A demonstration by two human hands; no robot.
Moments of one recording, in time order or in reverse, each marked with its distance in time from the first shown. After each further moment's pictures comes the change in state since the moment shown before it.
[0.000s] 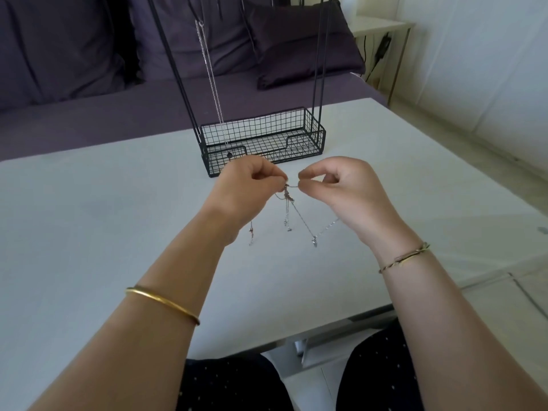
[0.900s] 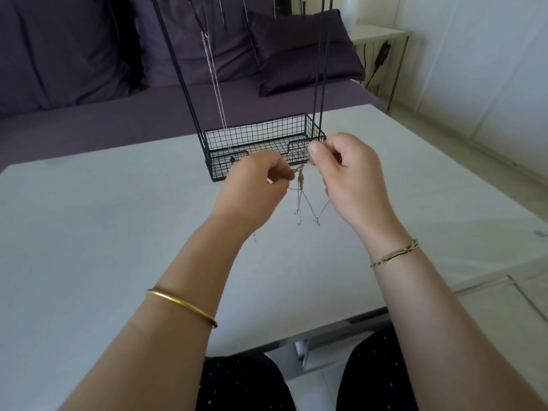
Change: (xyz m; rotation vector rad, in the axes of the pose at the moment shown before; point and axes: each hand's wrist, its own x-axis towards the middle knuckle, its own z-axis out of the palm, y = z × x) left_hand 0.000 0.008 0.002 0.281 0.053 0.245; right_hand 0.008 -0.016 0.004 -0.086 0.277 -0.320
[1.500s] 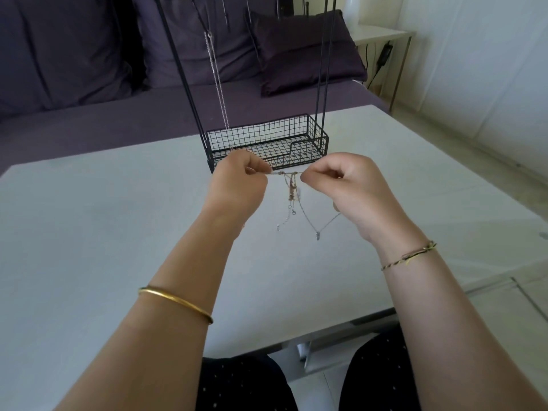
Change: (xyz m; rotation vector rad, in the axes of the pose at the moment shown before) left_hand 0.003 -0.003 -0.009 -0.182 0.108 -0.342; right_hand -0.004 0.003 -0.007 0.162 -0.251 0.309
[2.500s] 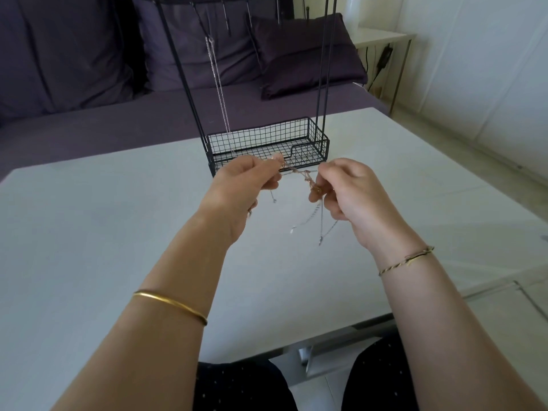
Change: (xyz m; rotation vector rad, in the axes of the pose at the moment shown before) left_hand -0.002 0.002 -0.001 -0.372 -0.142 -0.119; right_hand 0.000 -0.002 0.004 0.249 0.027 0.226
